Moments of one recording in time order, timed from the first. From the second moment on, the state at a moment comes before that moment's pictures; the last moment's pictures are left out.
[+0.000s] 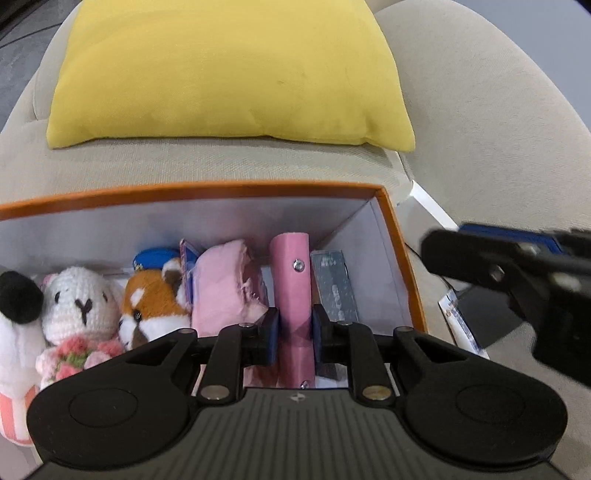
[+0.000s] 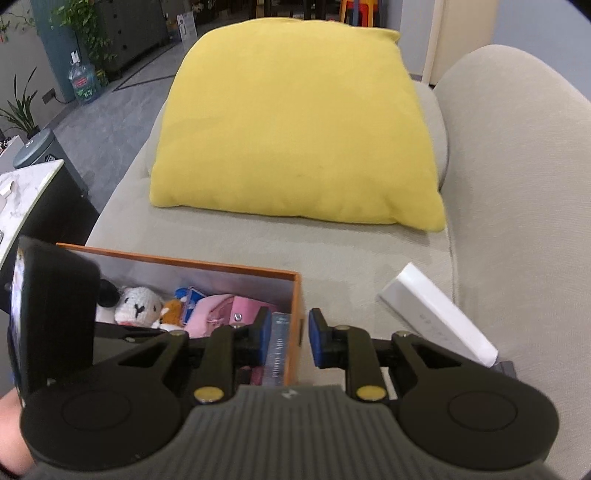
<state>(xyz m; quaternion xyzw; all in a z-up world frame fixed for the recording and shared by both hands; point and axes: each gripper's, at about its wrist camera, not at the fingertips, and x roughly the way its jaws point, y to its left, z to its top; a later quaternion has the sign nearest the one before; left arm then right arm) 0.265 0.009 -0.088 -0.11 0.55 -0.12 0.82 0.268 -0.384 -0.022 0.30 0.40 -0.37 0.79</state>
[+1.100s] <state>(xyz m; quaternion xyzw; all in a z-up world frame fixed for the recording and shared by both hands) 0.174 0.047 -0.072 -0.01 0.47 -0.18 0.87 0.289 -0.301 -0.068 0.08 0.50 -0.18 0.84</state>
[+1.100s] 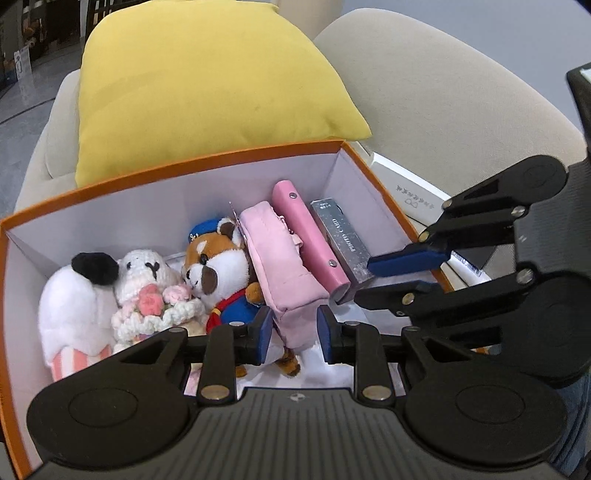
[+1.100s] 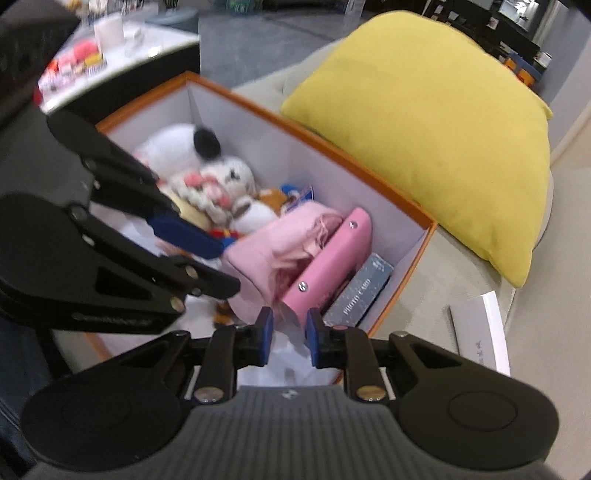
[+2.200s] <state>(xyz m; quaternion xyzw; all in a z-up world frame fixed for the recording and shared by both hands) 0.115 0.033 -0.027 -0.03 0.42 -0.20 0.88 0.085 -0.336 -0.025 0.35 0.46 -0.37 0.73</state>
